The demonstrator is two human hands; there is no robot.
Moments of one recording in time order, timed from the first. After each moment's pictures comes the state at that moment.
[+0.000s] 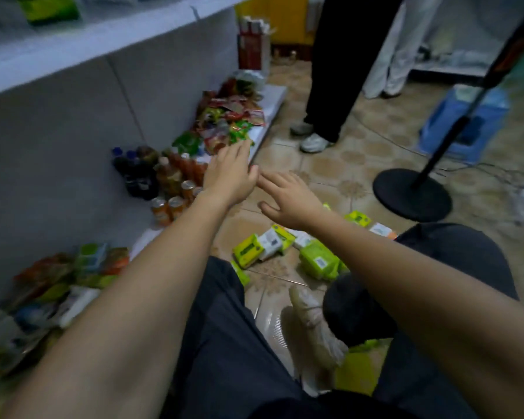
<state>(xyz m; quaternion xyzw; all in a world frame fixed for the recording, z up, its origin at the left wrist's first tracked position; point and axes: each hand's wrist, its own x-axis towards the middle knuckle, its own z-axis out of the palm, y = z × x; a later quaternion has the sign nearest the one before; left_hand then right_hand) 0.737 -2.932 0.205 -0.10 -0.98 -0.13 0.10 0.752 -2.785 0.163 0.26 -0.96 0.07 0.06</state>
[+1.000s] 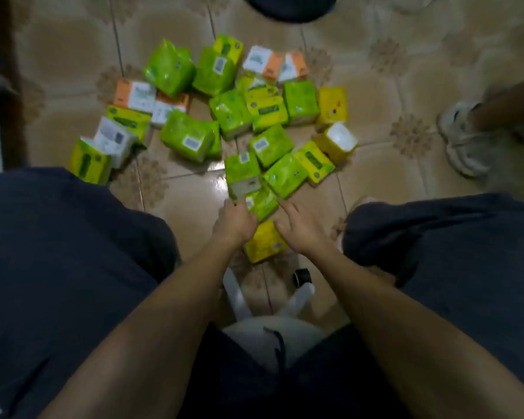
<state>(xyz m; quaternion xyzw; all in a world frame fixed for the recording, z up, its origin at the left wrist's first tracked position) 0.840 -2.679 -0.095 -0.16 -0.88 -0.17 -0.40 0.932 -2.561 -0.103 -0.25 -0.90 0.30 -0.19</state>
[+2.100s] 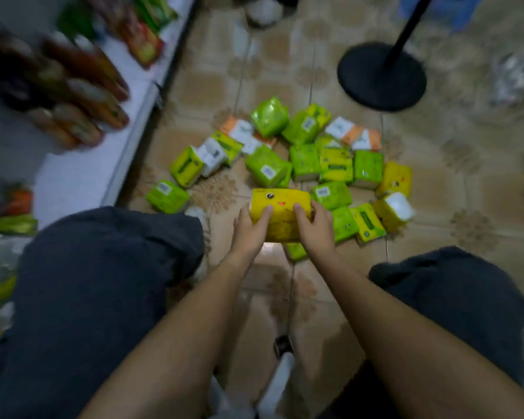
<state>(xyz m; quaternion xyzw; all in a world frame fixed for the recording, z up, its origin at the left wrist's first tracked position) 0.872 -2.750 -0.030 0.16 -0.75 -0.60 -0.23 0.892 -2.634 -0.019 -0.31 -0.81 0.50 -0.05</state>
